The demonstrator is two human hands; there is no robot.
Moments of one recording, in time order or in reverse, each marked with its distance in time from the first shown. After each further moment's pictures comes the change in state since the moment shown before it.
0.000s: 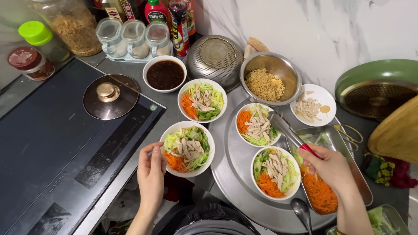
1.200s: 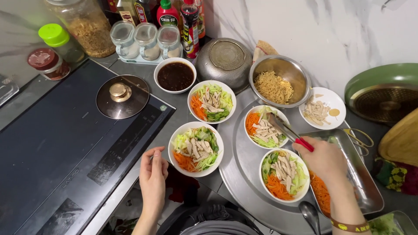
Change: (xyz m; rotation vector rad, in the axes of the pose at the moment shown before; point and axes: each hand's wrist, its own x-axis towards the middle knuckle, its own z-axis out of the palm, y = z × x) left_hand -0.001 0.000 -0.021 -0.014 0.064 -0.037; right_hand -0.008 -0.038 0.032 -0.822 0.069 -0.208
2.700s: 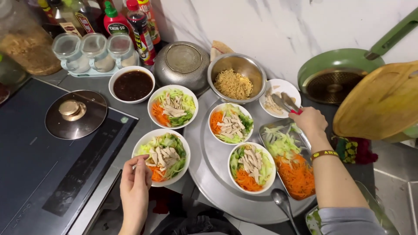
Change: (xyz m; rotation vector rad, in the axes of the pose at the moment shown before) left_hand -0.010 -0.005 0.037 -0.006 -0.145 -0.019; right_hand 0.150 0.111 0.009 0.089 0.109 0.246
